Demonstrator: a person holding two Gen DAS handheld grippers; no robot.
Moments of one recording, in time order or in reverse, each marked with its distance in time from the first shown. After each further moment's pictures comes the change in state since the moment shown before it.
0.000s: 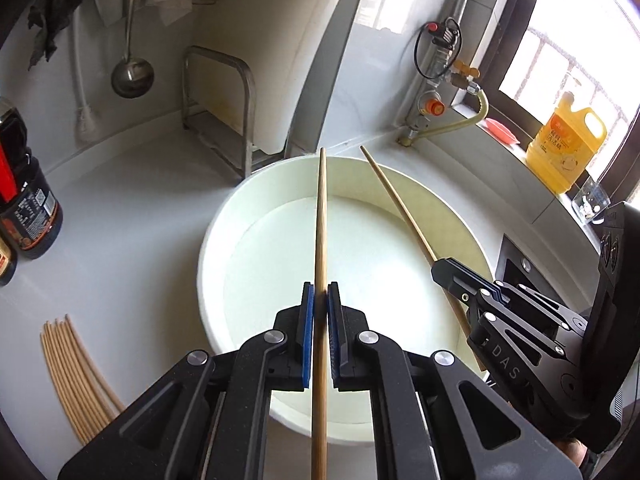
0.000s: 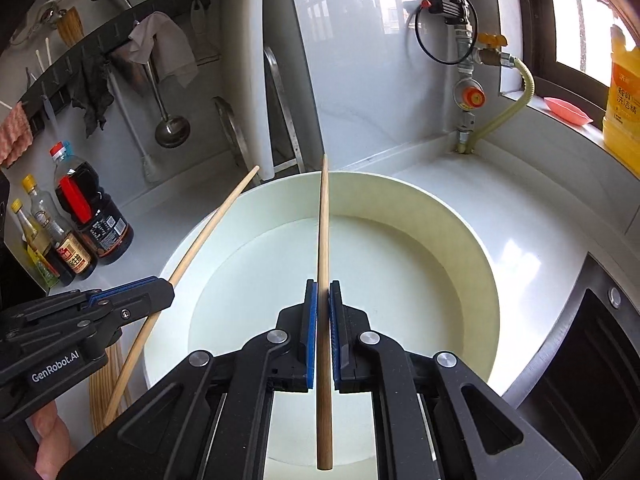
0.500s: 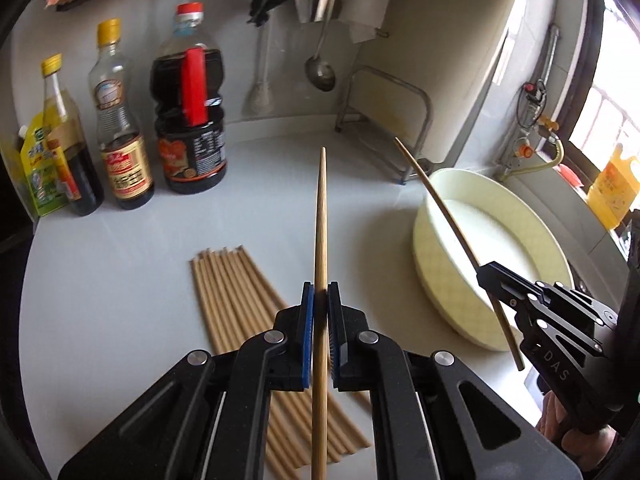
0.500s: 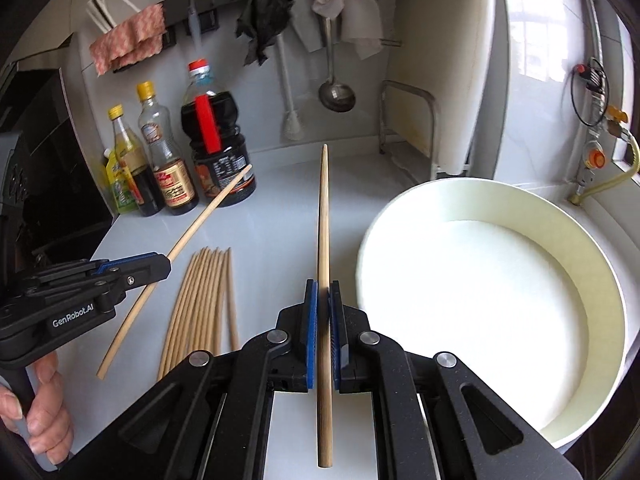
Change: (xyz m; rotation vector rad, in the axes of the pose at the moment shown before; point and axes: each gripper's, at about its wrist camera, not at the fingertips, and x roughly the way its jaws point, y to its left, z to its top) left arm -0.104 0.128 -0.083 -0.161 -0.131 0.209; right arm -0.014 0.139 -0.046 -0.257 -0.034 0.215
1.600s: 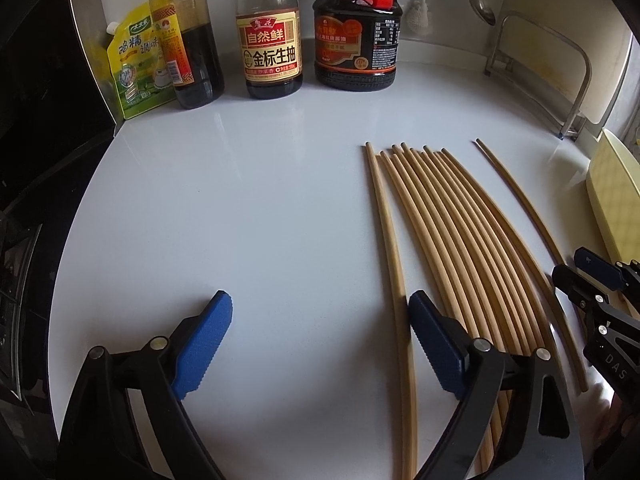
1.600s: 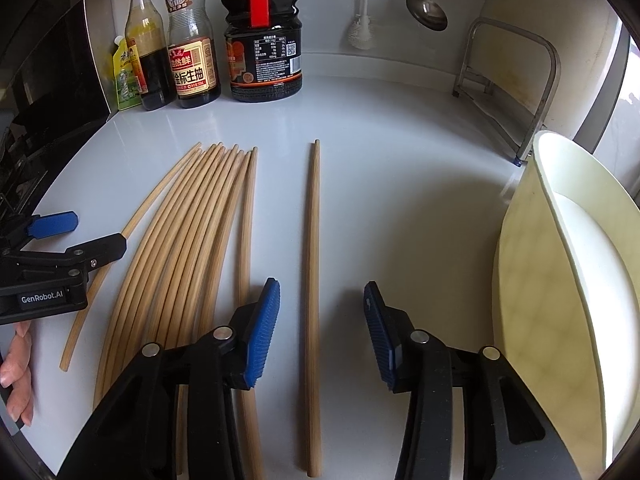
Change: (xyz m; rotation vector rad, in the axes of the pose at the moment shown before) left arm 0.047 0.128 -0.071 -0.139 0.149 0.366; right arm 0.115 0.071 -0.042 -0.243 0.222 0.031
